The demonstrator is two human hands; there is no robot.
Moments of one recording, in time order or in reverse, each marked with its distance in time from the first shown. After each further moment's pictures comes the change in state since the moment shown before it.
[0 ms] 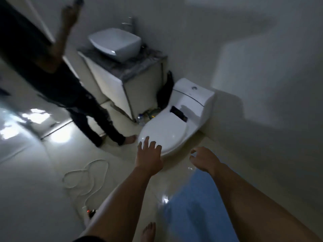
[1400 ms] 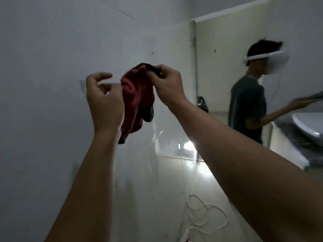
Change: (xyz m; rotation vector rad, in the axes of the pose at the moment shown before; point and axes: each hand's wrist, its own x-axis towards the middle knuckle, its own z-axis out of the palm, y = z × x) left_hand -0.525 -0.064 -0.384 -0.448 1.962 -0.841; right_hand -0.466 -0.517 -0.045 1.078 -0.495 -1.675
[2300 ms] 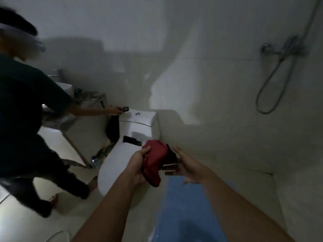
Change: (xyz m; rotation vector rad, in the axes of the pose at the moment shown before) left_hand -0.518 -0.024 0.281 -0.134 -2.068 -1.568; right_hand -0.519 -0.048 -0.392 0.047 1.259 1.170
